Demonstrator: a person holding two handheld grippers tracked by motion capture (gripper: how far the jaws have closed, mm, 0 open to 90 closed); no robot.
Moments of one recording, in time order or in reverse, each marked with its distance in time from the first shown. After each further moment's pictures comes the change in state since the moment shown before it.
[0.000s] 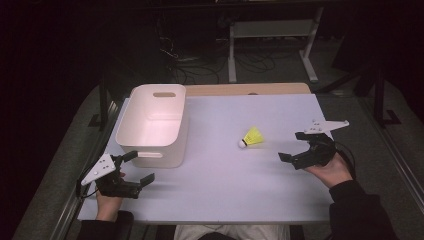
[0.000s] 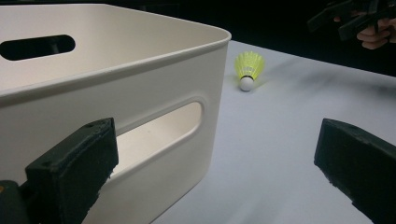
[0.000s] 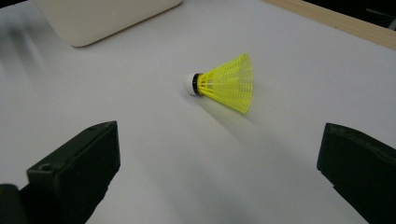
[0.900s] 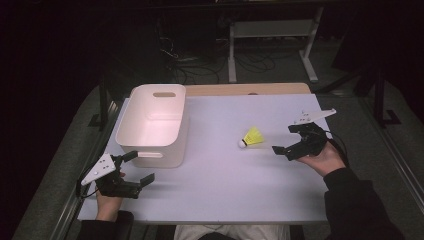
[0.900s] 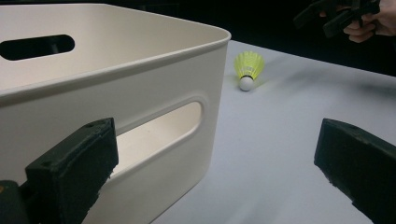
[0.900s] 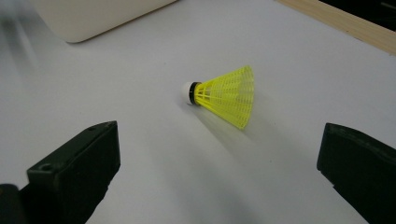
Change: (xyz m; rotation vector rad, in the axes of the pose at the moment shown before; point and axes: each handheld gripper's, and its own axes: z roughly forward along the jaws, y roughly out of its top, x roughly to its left) left arm 0.000 0.000 0.000 0.001 0.000 0.001; right arm -0.008 0.025 0.019 0.059 0.020 -0.039
